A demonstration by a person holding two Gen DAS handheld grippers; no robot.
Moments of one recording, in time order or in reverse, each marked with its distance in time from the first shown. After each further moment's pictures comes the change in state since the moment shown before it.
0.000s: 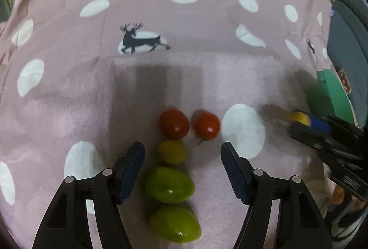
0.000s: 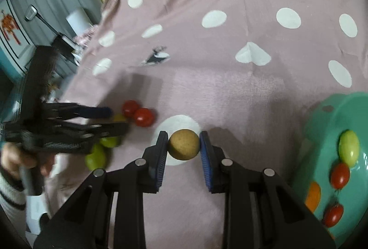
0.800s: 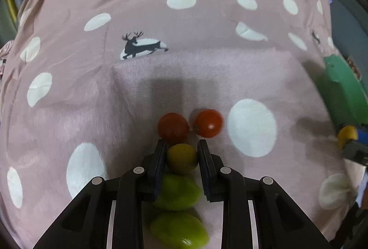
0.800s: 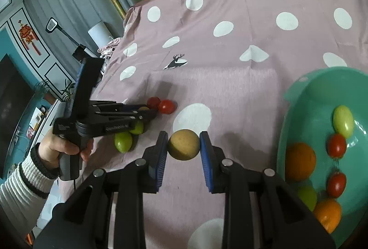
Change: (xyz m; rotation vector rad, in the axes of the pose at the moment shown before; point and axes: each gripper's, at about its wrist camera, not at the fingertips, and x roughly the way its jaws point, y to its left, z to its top) left arm -0.006 -0.017 -0.026 0.085 -0.108 0.099; right arm -0.047 -0.009 -0.035 0.008 -0.078 0.114
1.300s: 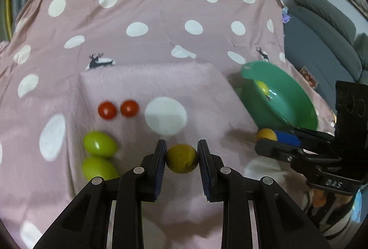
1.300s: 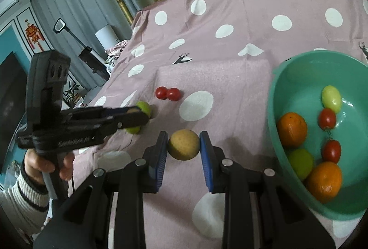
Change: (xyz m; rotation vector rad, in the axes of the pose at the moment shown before) left arm -0.068 -0.059 -0.040 -0.023 -0.162 -0.207; right arm -0.032 0.008 -0.037 -0.026 -0.058 0.015
